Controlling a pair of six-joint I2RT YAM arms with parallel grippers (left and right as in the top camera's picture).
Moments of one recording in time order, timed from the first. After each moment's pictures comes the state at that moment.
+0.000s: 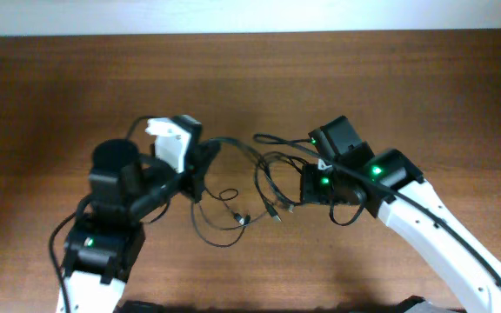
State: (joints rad) left arm -0.16 0.91 0.89 -0.38 0.55 -0.04; right arm 0.53 1.41 1.20 -1.03 -0.11 0.64
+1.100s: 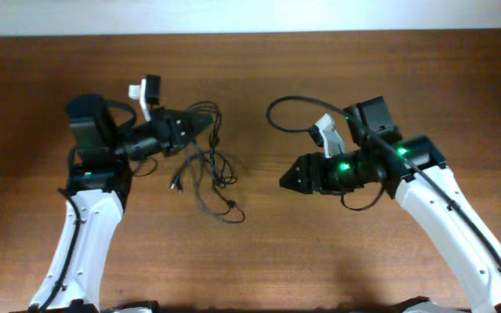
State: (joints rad) left arm 0.08 1.36 0.91 0.13 1.22 -1.01; right arm 0.36 1.43 1.18 -0.89 -0.70 0.33
